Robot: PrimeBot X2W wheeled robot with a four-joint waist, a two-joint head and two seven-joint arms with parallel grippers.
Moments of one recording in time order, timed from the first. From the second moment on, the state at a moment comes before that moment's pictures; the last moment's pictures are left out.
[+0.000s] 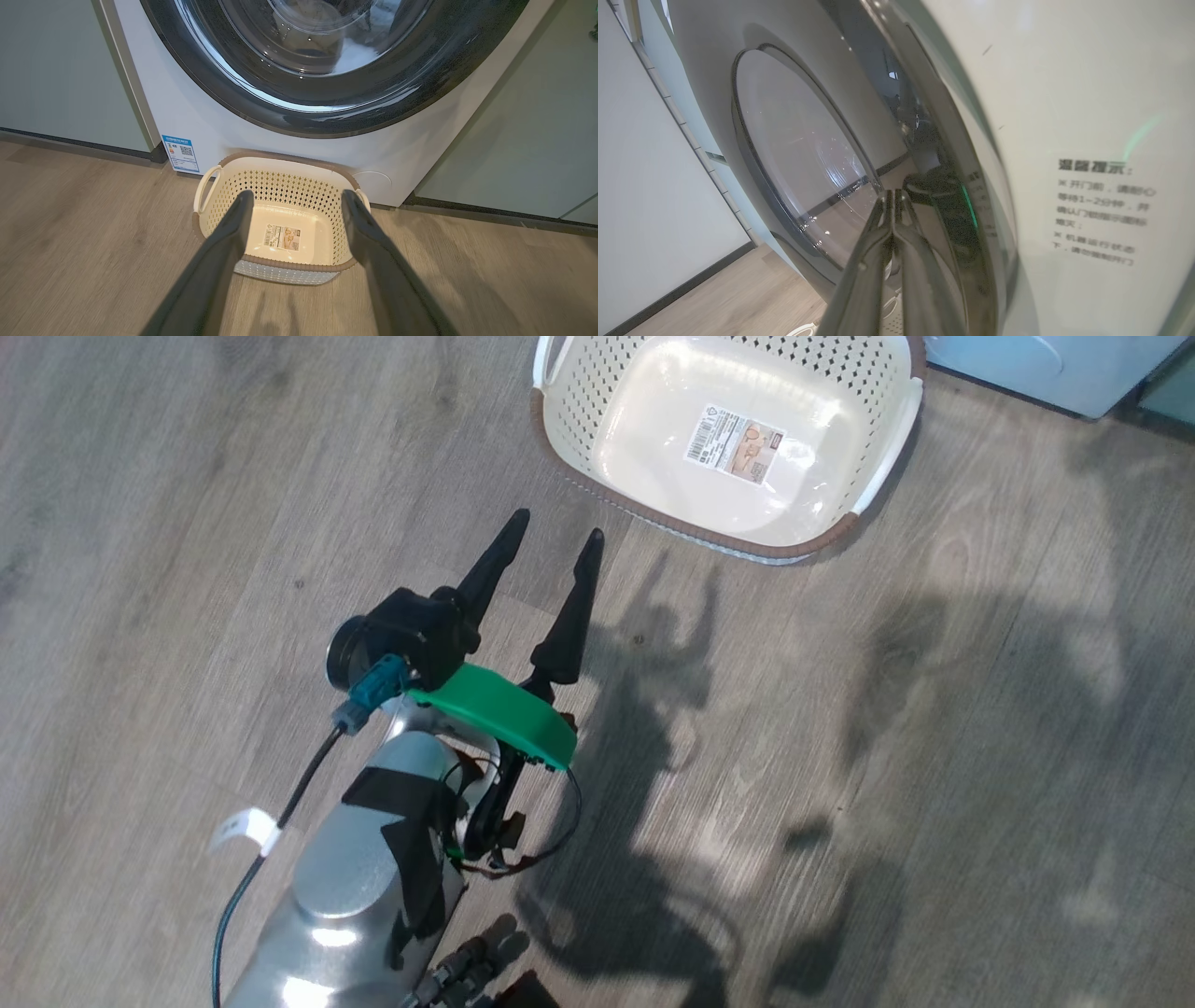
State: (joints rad) left arm -0.50 0.03 -0.31 0.27 -0.32 -0.02 -0.26; right arm -1.29 -0.24 0.31 0.86 0.45 0.14 -0.26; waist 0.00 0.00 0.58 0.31
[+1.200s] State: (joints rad) left arm -0.36 0.06 -0.01 0.44 -0.20 -0.13 -0.26; right arm -0.49 -0.13 0.25 0.49 0.49 0.13 -0.26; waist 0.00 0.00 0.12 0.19
